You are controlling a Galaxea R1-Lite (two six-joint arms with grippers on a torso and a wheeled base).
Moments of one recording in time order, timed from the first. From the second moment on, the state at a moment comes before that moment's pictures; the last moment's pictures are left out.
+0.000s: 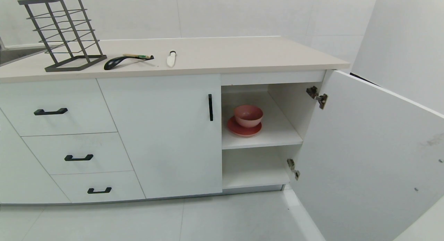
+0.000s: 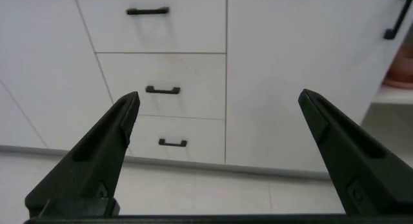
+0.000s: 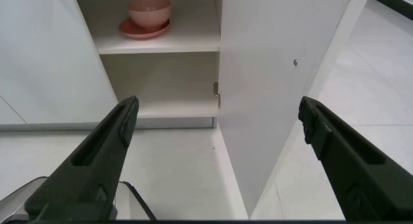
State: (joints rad) left arm 0.00 0.01 0.00 -0.10 0.18 0.08; right arm 0.10 0.11 0.00 0.01 -0.03 0.00
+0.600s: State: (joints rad) left arm 0.00 0.00 0.00 -0.09 0.08 0.06; right arm 0.10 0.11 0.00 0.01 -0.03 0.00
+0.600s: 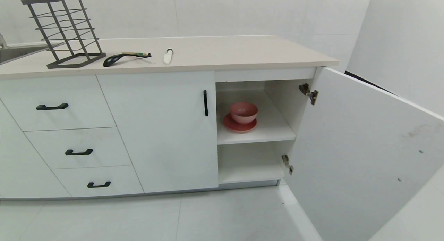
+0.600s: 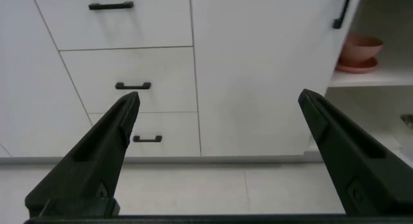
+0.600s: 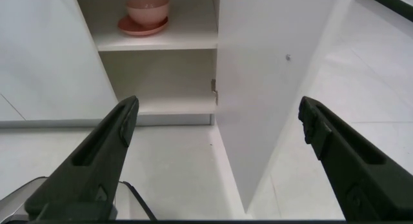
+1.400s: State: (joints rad) left arm 0.00 0.00 0.00 -0.09 0.09 0.04; right arm 0.11 0.11 0.00 0.01 -0.03 0.00
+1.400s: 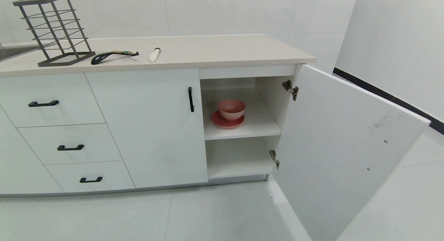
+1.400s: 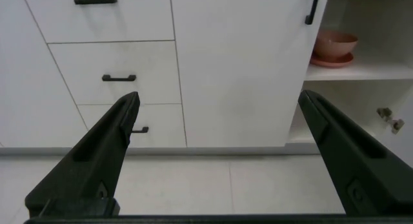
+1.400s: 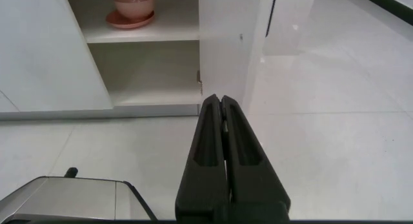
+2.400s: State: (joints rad) left arm 0.00 0.00 0.00 -0.09 0.08 0.02; right arm 0.10 0.11 0.00 0.01 -0.03 0.01
